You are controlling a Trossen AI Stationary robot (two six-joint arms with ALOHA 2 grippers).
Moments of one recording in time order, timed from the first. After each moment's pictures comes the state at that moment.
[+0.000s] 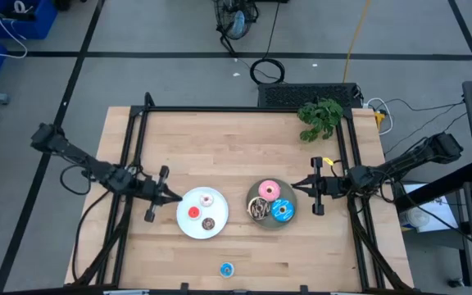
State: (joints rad) left arm -0.48 0.54 0.12 0.36 -0.25 0.00; right arm 0.33 0.75 0.10 0.79 0.26 -0.35
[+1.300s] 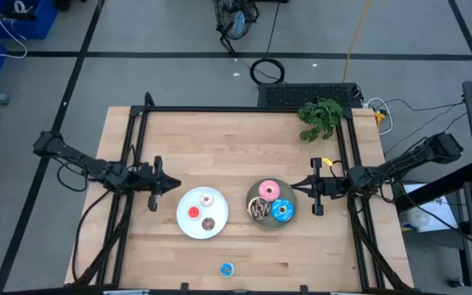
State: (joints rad) left arm -0.42 0.36 0.10 0.17 -0.42 -0.18; right arm 0.33 0.75 0.10 0.76 0.26 -0.35
